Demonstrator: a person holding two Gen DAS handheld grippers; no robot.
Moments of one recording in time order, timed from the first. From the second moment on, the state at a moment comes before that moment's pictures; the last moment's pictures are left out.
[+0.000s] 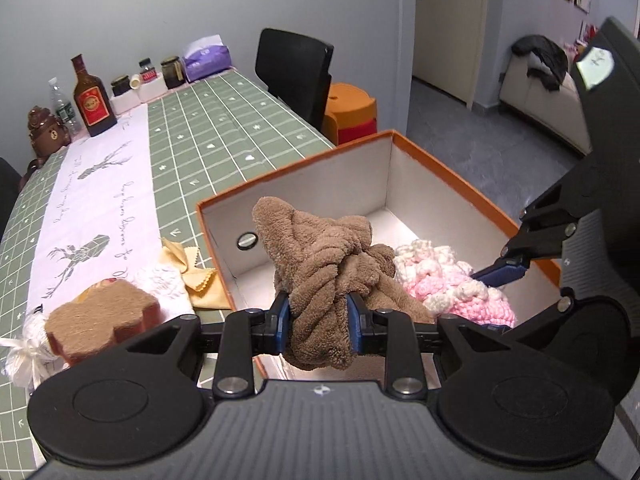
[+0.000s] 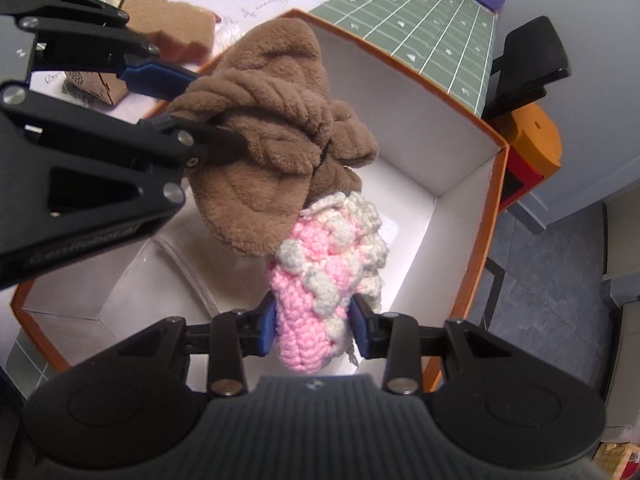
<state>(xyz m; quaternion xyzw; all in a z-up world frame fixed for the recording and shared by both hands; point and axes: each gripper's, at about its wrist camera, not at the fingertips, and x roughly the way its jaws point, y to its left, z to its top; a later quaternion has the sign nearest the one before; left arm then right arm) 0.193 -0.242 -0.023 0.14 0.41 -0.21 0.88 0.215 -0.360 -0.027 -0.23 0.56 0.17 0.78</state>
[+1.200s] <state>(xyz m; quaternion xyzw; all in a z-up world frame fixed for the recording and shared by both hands) 0.193 -0.239 -0.024 0.13 0.38 -0.22 0.89 0.220 -0.352 -0.037 -0.25 0.57 0.20 0.76</state>
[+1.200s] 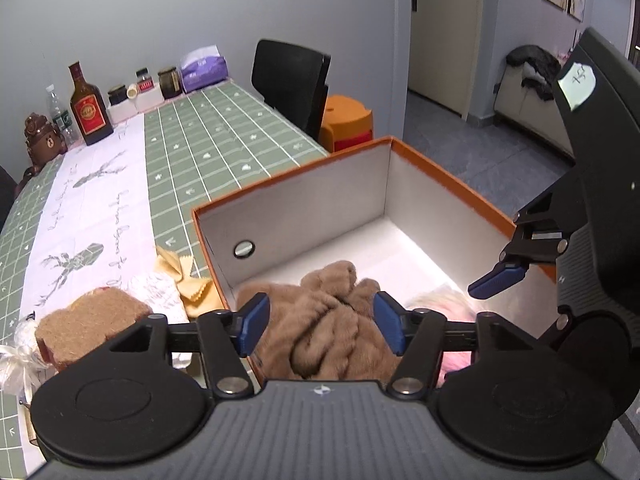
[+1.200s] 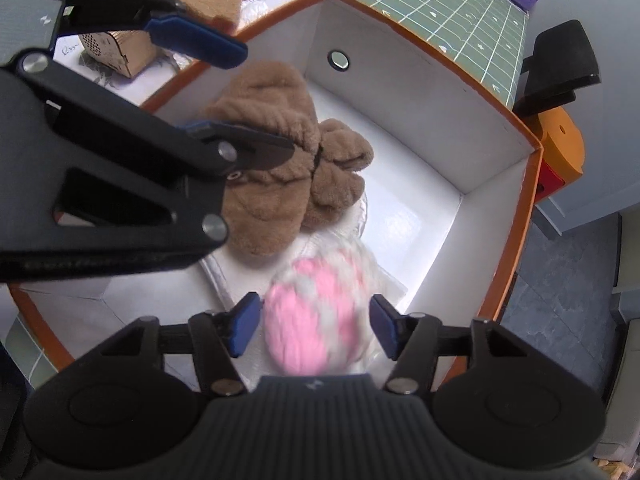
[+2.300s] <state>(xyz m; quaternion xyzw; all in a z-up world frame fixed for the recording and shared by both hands) 0.110 -0.123 0.022 0.09 0.29 -0.17 0.94 0.143 -0.283 0.039 -0.21 0.39 0.16 0.88</state>
